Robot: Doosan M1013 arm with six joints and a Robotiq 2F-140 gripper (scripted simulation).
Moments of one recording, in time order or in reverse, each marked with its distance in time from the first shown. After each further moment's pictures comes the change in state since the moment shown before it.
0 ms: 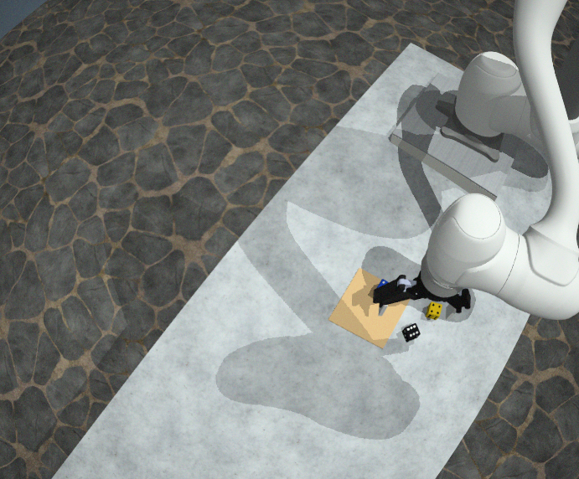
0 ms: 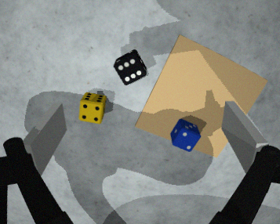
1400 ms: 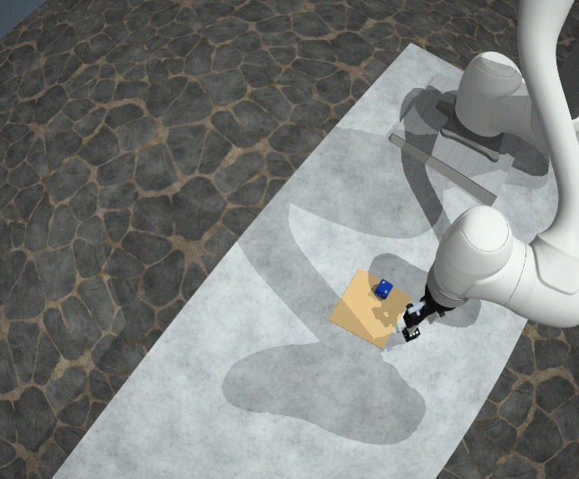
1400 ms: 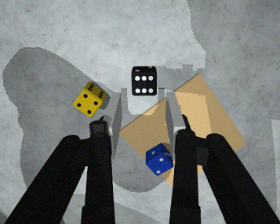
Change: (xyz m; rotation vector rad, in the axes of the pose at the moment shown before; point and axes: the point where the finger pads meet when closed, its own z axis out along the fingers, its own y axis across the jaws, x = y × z) arm 0.017 -0.016 0.001 0.009 0.004 -0.474
